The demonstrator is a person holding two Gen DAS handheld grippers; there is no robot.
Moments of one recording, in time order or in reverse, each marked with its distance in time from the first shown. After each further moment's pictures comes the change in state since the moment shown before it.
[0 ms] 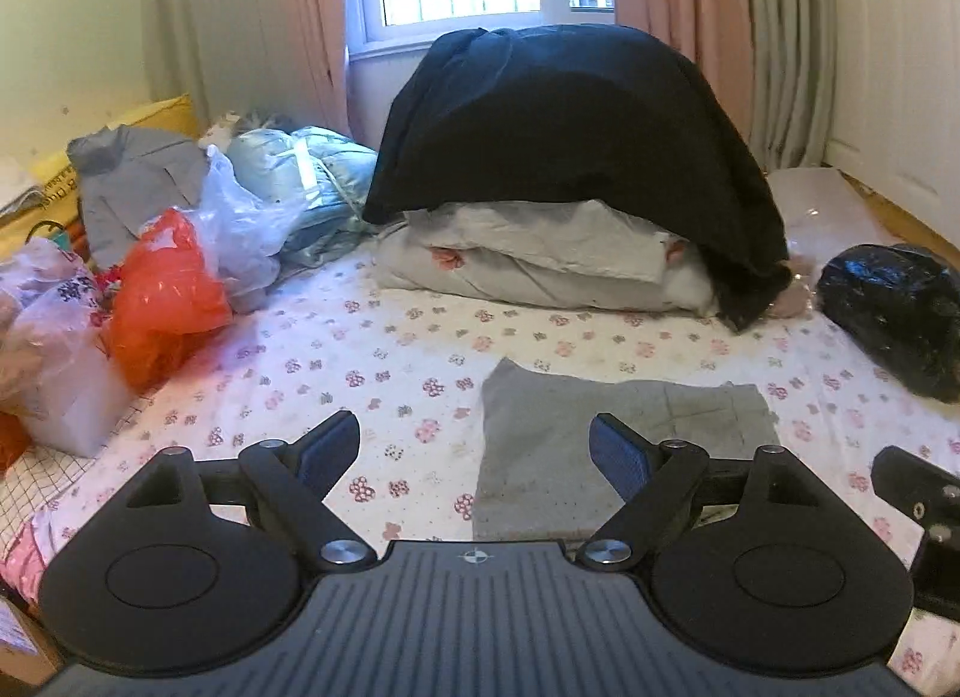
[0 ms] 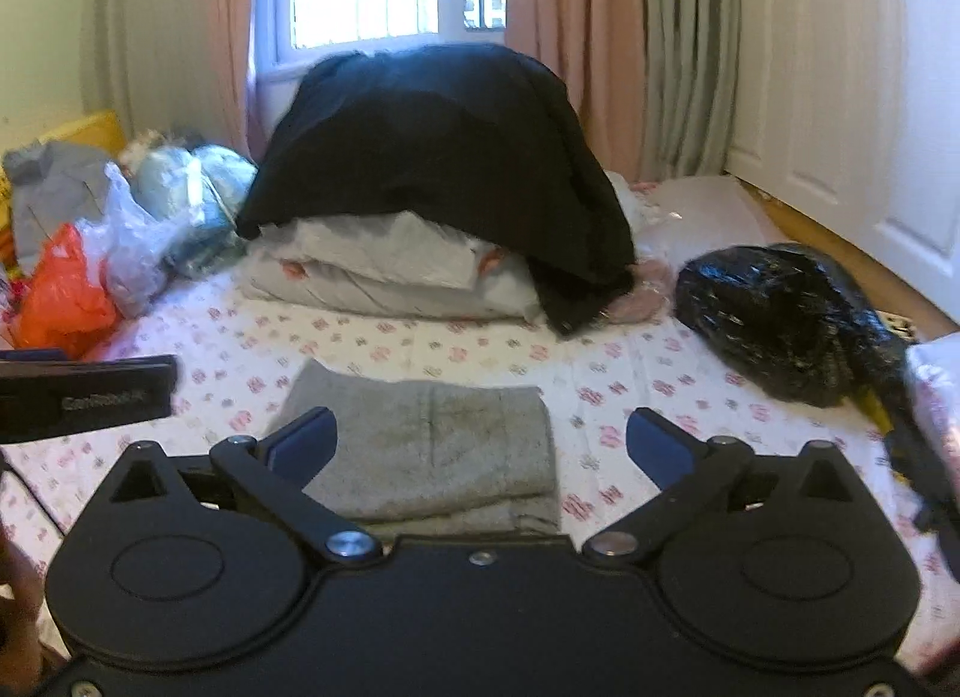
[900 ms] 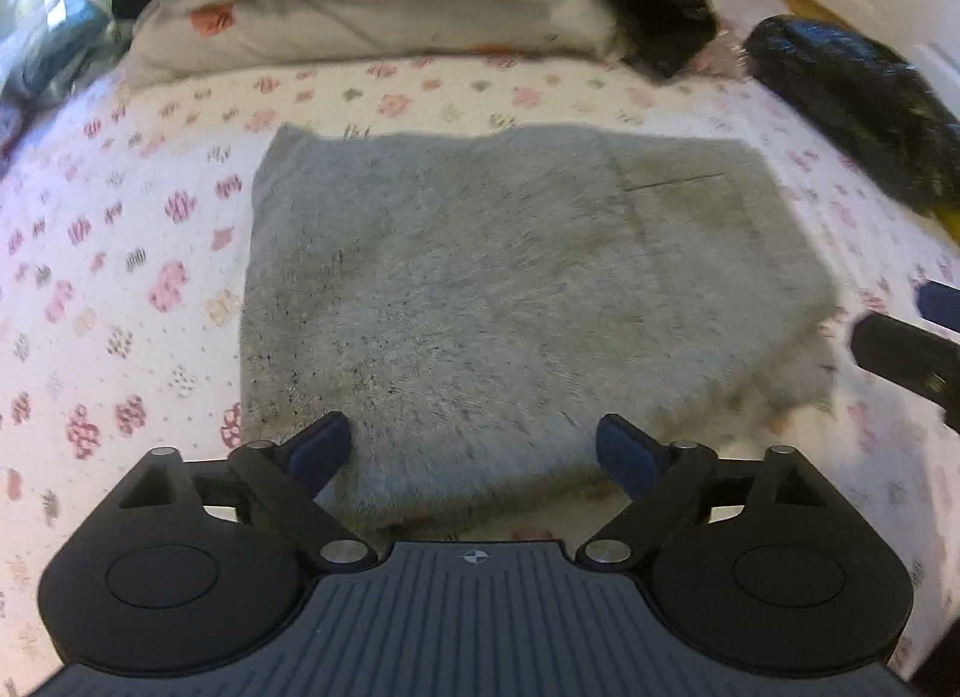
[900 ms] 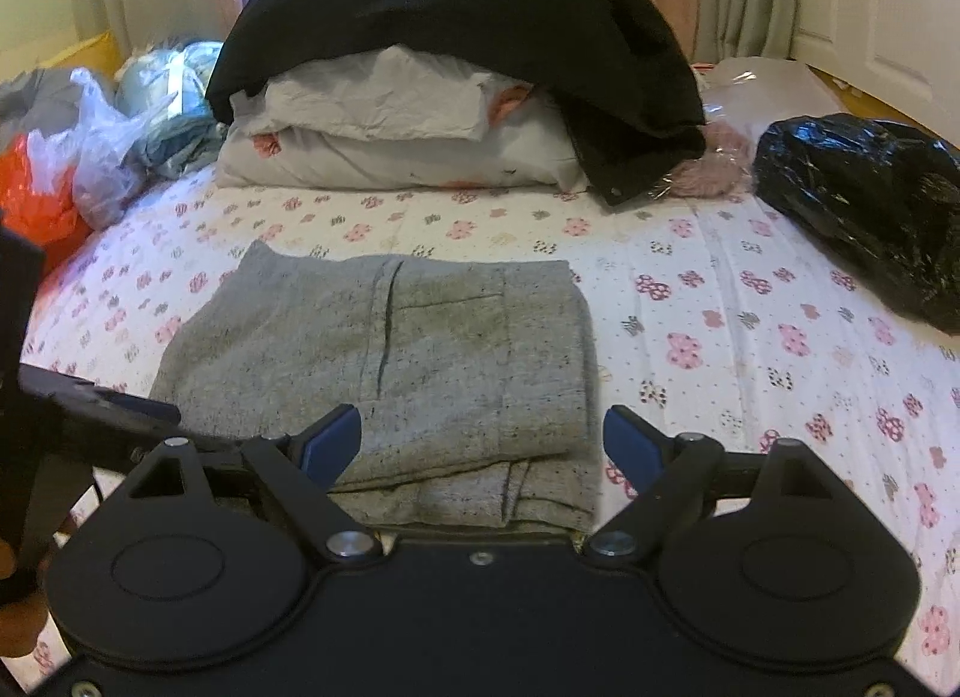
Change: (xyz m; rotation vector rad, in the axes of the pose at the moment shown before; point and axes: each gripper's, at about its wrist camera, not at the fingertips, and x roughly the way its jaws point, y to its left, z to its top) left arm 0.208 -0.041 -0.059 0.166 0.392 -0.333; right arm 0.174 -0.037 -0.057 0.012 0.174 0.118
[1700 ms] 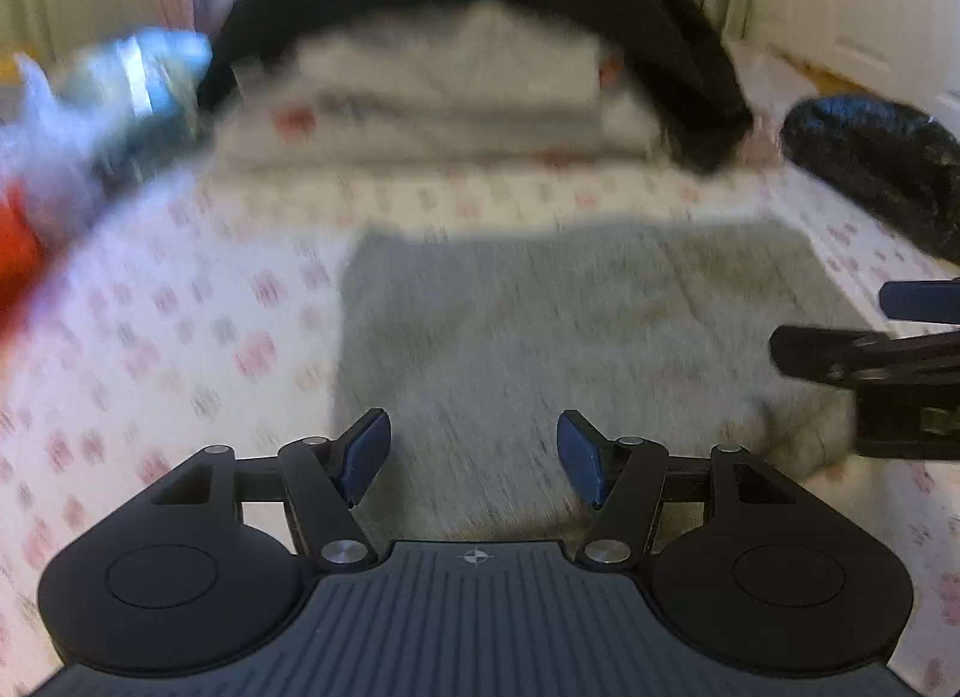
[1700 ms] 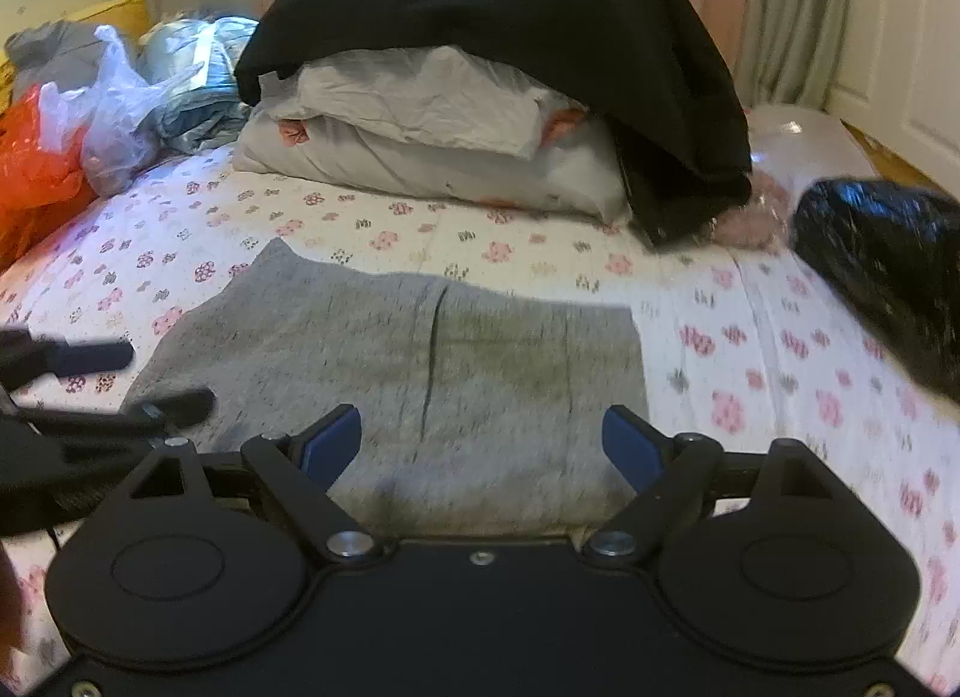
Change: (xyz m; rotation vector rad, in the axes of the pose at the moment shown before) left arm -0.004 0.012 -0.017 -0.022 -0.198 0.119; right arm 0.030 0.039 0.011 -0.113 -0.021 -0.019
